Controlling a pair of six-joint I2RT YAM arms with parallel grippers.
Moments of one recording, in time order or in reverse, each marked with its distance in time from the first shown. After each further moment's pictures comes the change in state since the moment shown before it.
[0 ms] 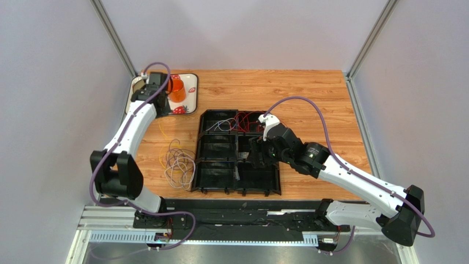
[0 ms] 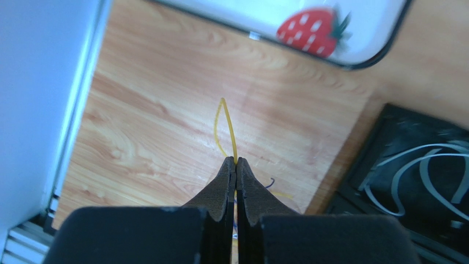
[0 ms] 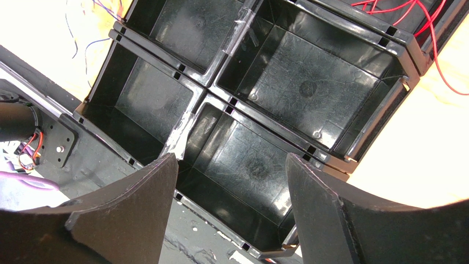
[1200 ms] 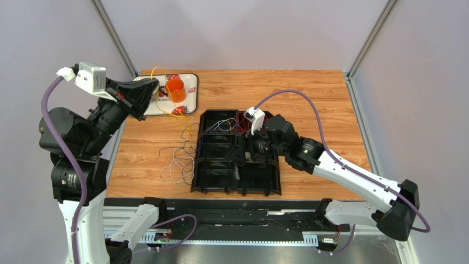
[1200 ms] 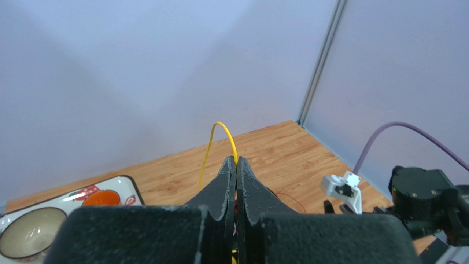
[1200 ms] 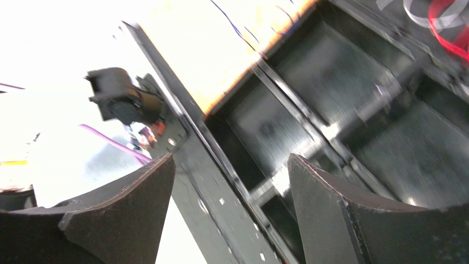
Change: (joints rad) left arm 0.000 -0.670 0.294 0.271 0.795 0.131; right arm 0.000 0.049 0.043 0.247 -0.340 0.030
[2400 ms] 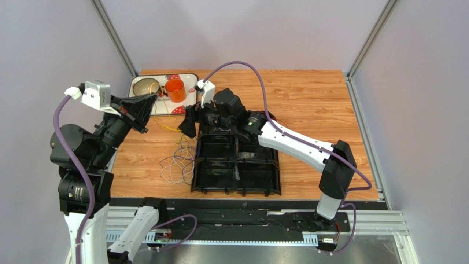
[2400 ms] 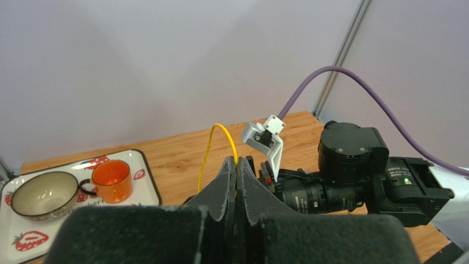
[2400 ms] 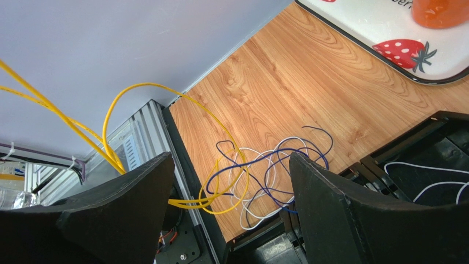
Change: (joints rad) left arm 0.000 -0.149 -0.202 0.005 -0.075 0.001; right arm 0.066 0.621 0.606 0.233 0.014 -0.040
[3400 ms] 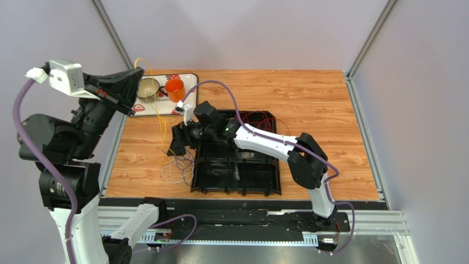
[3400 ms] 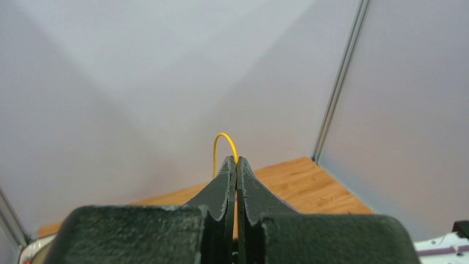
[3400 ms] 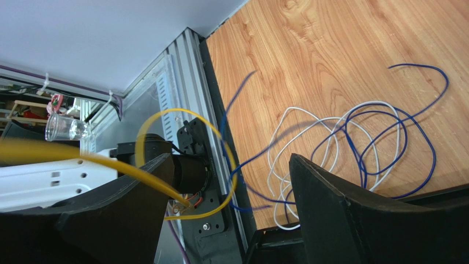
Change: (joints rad) left arm 0.000 0.150 0.293 0.010 -0.010 -0.004; right arm 0.027 0.269 0.076 0.031 -0.298 0.080
